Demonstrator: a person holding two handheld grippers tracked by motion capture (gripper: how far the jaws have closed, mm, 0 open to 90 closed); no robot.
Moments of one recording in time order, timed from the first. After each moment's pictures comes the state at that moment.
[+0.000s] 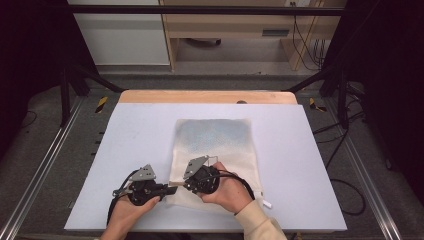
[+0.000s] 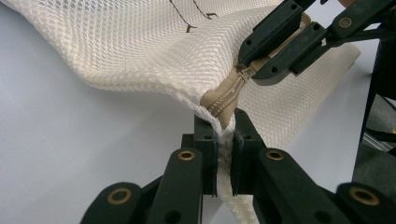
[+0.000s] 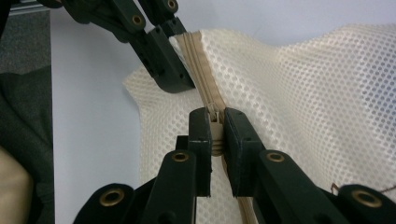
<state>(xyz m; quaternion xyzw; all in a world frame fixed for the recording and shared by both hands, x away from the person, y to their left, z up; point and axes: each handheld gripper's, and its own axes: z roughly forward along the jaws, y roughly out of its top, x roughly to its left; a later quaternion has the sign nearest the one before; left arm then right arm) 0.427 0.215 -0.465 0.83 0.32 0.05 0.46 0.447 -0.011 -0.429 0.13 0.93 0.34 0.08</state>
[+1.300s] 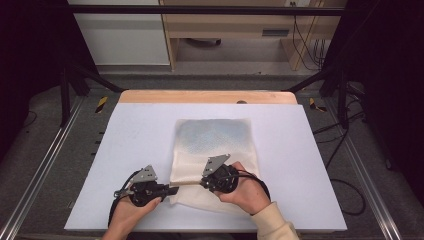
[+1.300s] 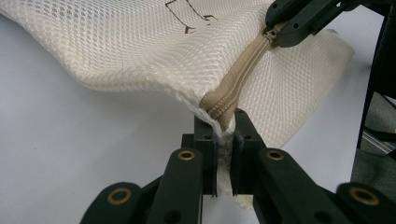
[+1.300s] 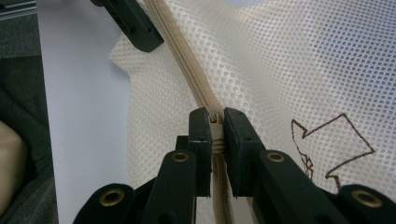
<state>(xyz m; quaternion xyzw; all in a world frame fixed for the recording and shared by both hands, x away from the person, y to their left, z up) 0.424 0.210 -0.465 0.83 0.31 0.05 0.46 0.444 -0.057 -0.422 0.17 0.92 0.34 0.09</state>
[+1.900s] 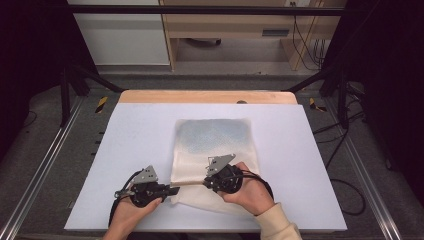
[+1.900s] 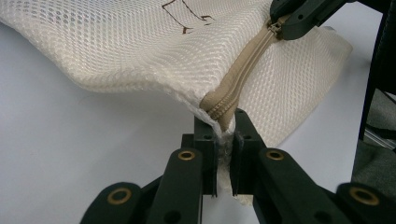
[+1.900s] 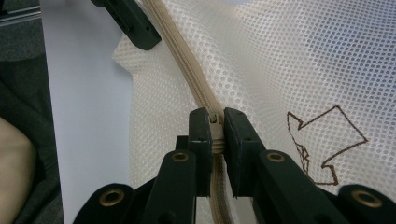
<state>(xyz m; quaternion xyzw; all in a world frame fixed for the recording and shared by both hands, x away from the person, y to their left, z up) 0.423 0.209 -0.465 0.83 0.30 0.06 0.46 0.443 -0.067 -0.420 0.17 0.92 0.35 0.09</state>
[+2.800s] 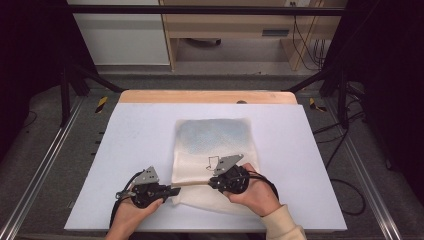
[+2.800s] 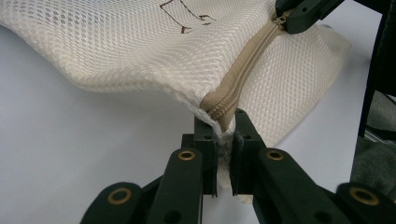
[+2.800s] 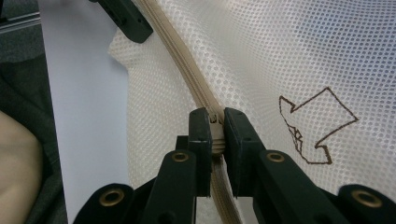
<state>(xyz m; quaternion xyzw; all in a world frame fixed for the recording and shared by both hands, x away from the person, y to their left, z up) 0.422 0.206 -0.466 0.83 0.30 0.06 0.47 0.441 -0.084 -0.421 0.18 0.91 0.35 0.09</state>
